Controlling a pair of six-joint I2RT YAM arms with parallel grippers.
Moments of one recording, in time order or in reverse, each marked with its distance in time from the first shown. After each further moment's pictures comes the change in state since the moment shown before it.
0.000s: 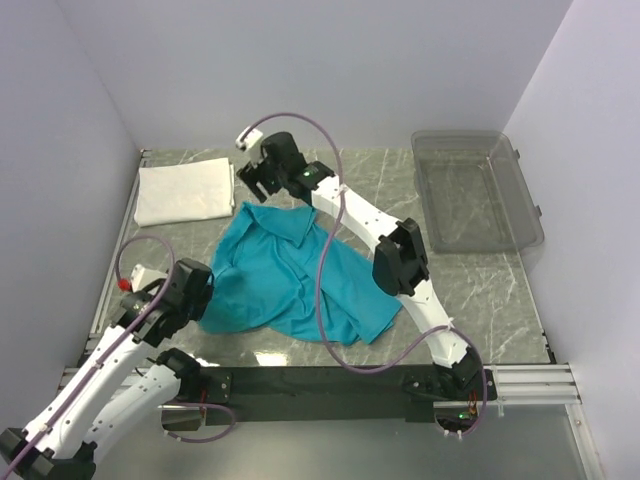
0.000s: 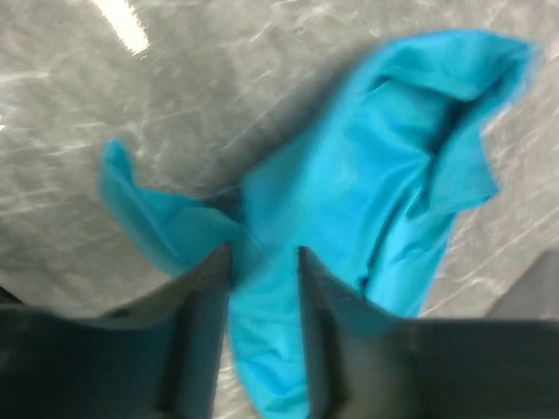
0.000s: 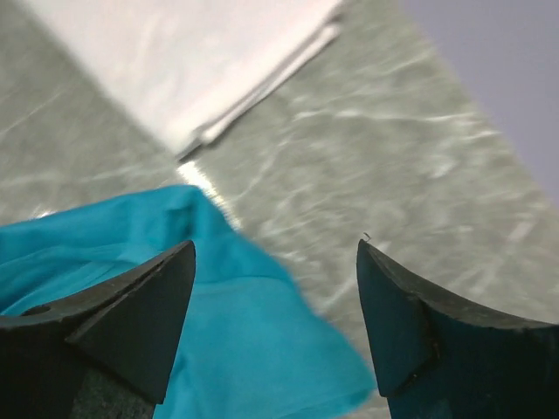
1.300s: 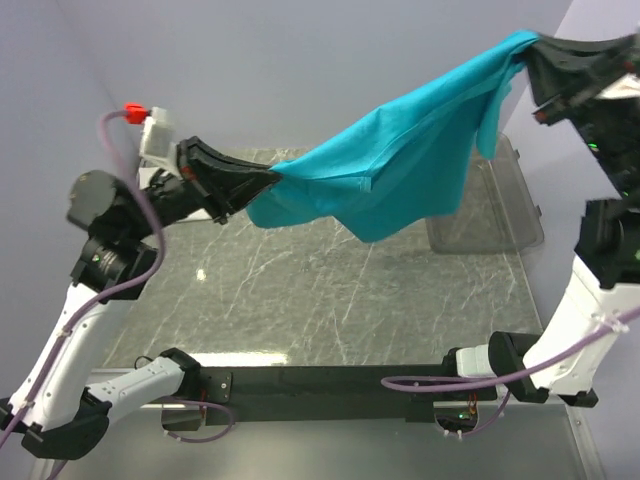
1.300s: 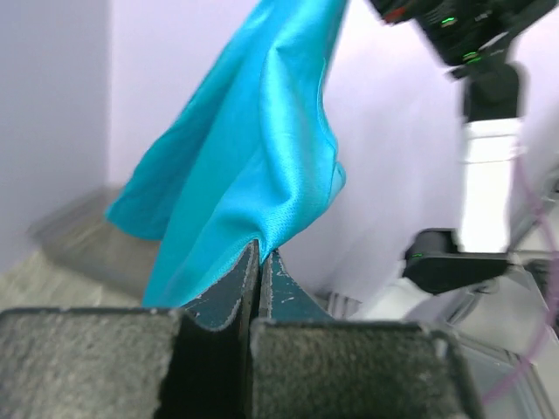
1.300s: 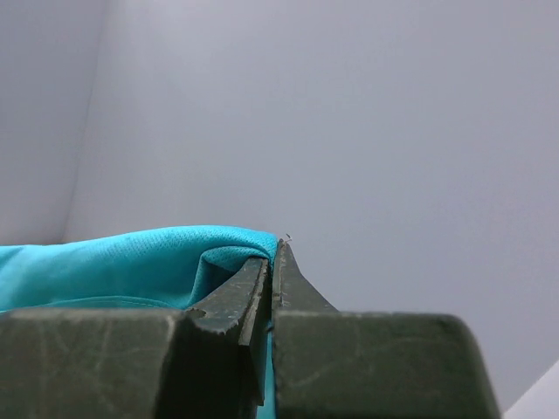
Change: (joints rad) left arm 0.000 0.336 0.720 1.067 1.119 1.095; right arm -0.853 -1.047 0.128 -0.096 -0.623 0.138
